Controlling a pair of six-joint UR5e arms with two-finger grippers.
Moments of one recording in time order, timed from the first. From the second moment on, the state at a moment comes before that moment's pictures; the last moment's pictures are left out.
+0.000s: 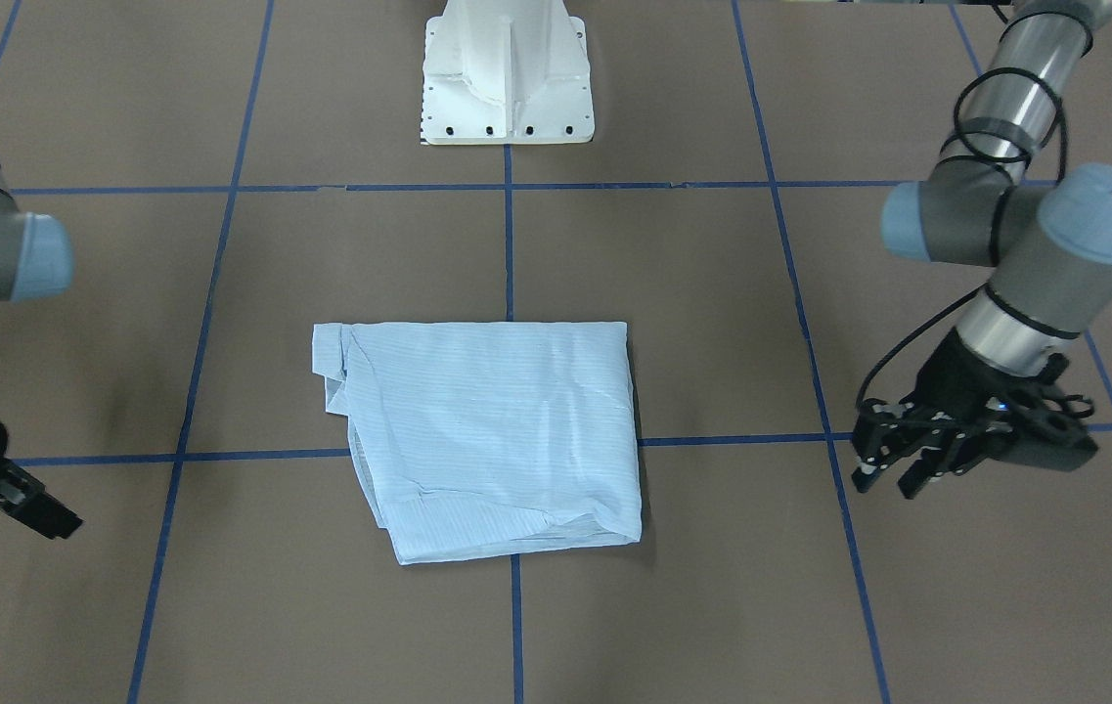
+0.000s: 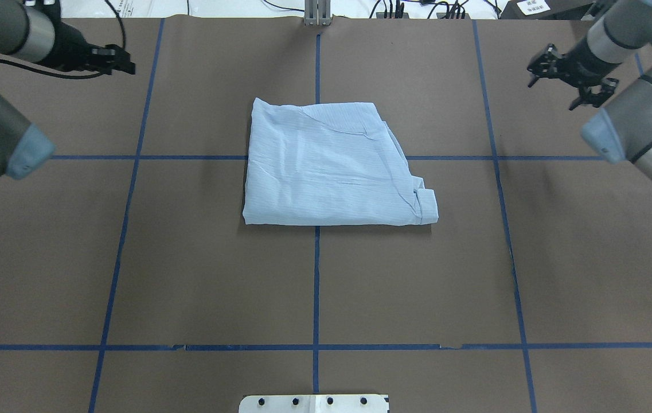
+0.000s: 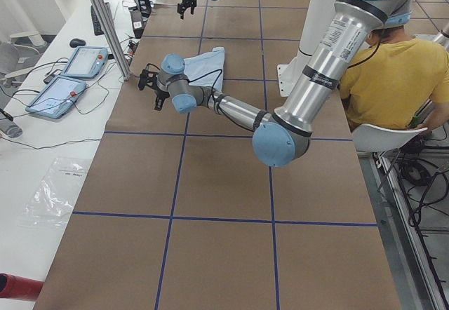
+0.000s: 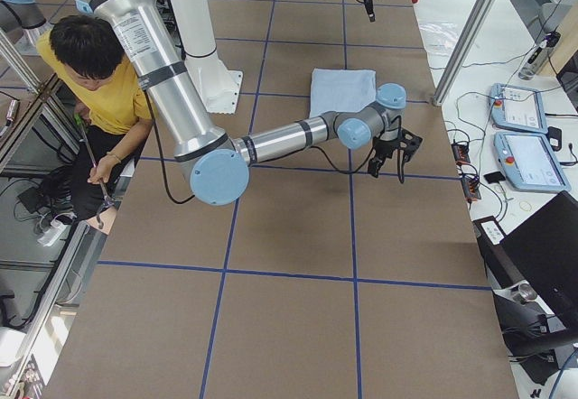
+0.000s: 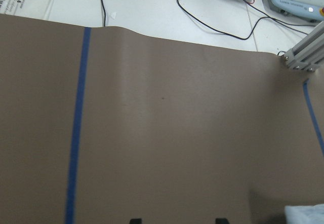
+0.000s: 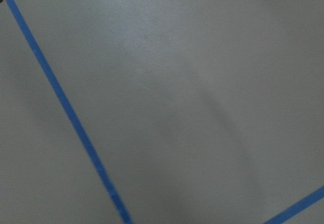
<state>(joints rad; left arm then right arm) -1.08 -2.00 -1.43 -2.30 -2.10 -0.84 1.15 -1.17 1.41 -1.27 2.18 1.17</state>
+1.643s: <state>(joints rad) -1.59 -1.48 -1.72 -1.96 -2.34 0.11 1.53 -1.50 1.48 -1.46 2.34 0.11</state>
